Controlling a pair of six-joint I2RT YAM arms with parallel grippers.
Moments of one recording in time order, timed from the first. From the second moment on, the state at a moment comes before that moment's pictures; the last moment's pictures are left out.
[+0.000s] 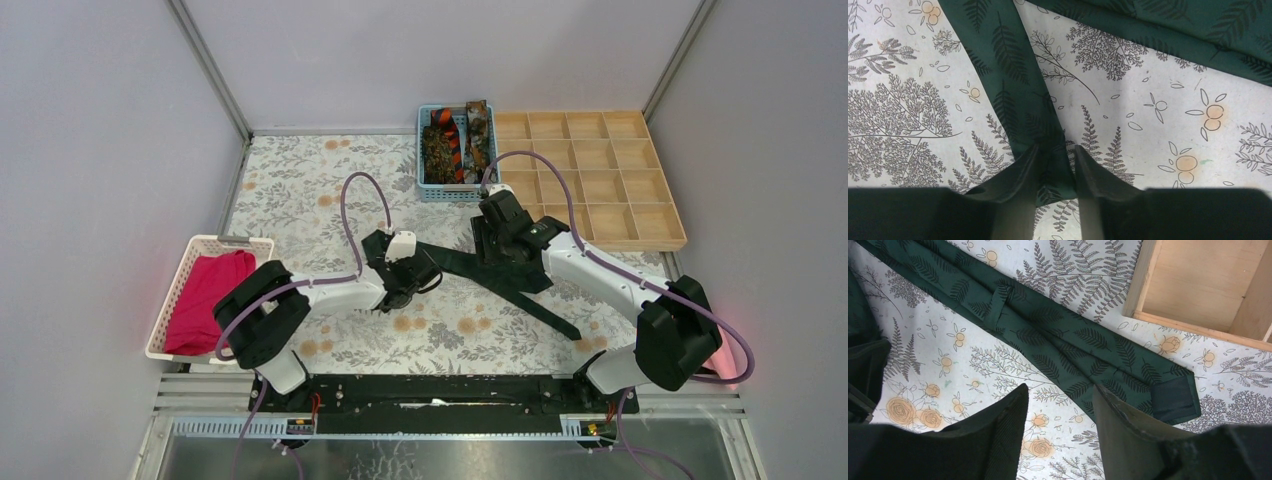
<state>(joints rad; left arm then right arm) -0.90 1.64 0.83 -0.41 -0.62 -0.73 0.66 1.44 1.03 -0.54 0.18 0.37</state>
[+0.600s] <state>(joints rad) -0.72 1.38 1.01 -0.49 -0.58 -0.72 0.66 1.46 0.97 -0.51 0.18 0.38</state>
